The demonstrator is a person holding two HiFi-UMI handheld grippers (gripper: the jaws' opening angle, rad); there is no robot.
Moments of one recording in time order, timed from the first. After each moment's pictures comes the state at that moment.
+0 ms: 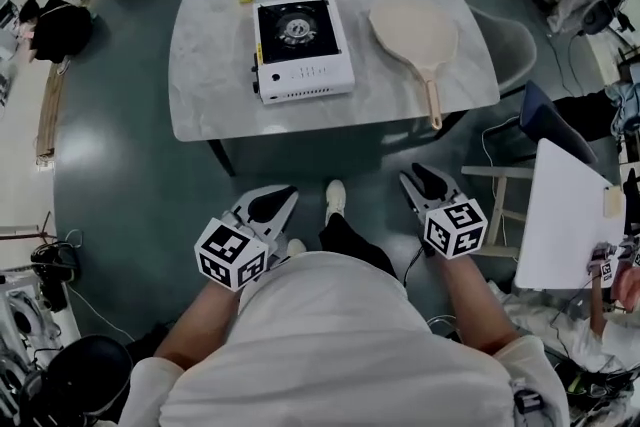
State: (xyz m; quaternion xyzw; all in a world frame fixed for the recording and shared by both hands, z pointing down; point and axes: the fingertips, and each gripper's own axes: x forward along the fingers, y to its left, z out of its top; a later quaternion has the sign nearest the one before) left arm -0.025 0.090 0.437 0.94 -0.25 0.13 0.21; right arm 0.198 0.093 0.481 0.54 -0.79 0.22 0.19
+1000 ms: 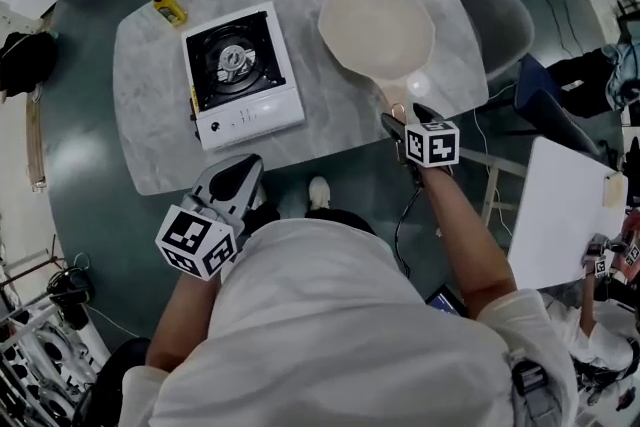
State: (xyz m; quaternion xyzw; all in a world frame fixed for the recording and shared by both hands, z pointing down) left arm 0.082 -0.101 0.423 0.93 -0.26 0.16 0.20; right arm 0.389 -0.122 0.611 0.59 -0.69 0.35 0.25
